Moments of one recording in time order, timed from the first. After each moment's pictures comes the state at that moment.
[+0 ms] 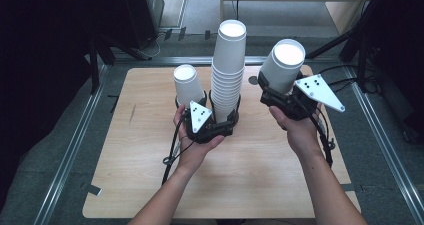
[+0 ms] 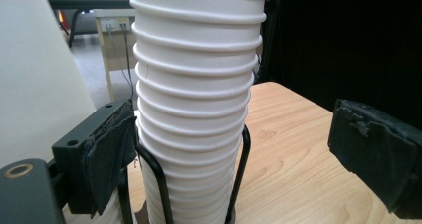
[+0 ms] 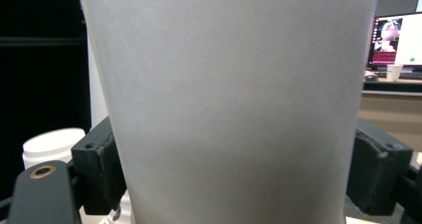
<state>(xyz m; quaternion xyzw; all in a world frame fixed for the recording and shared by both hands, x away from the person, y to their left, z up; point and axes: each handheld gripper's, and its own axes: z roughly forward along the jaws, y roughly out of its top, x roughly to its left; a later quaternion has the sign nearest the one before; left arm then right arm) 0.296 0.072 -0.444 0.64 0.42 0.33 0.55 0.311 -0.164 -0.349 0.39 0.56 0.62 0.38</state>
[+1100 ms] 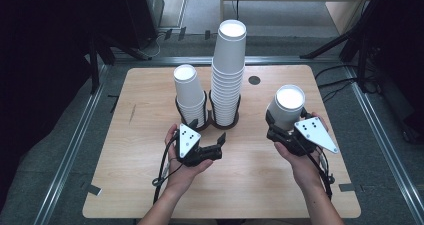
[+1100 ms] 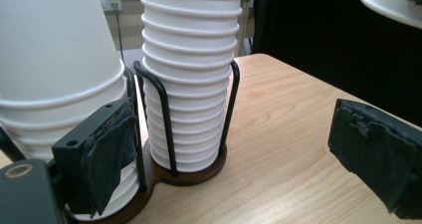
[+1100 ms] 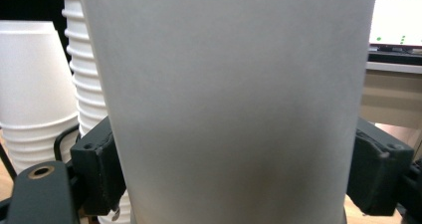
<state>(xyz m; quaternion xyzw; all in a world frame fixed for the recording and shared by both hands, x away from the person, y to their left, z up) 0.249 0.096 -0.473 0.66 0.42 0.30 0.54 0.274 -0.187 -0.437 0.41 0.59 0.56 0.41</state>
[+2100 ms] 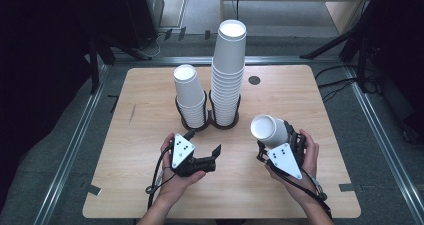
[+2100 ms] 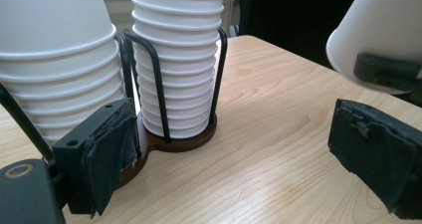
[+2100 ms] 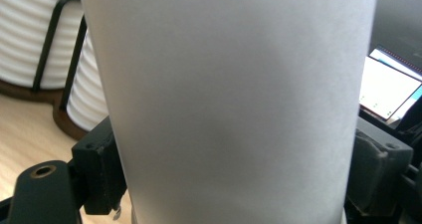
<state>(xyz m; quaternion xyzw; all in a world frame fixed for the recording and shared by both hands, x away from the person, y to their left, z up) 0.233 0.112 -0.487 0.68 0.41 0.28 0.54 0.250 -0.165 -0.498 0.28 0.68 0.42 0.53</state>
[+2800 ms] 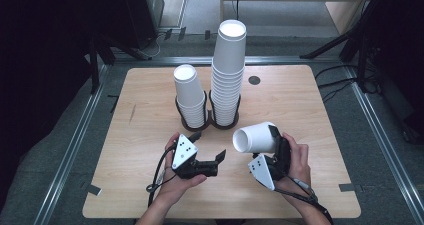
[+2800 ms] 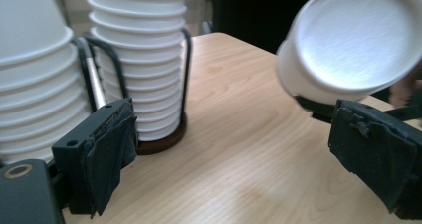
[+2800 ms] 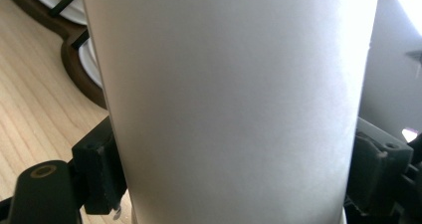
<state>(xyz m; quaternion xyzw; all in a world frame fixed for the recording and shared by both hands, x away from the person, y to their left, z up) 0.228 0.106 -0.481 0.71 0.36 0.23 0.56 0.243 -0.140 -0.516 0.13 0.72 0.30 0.62</state>
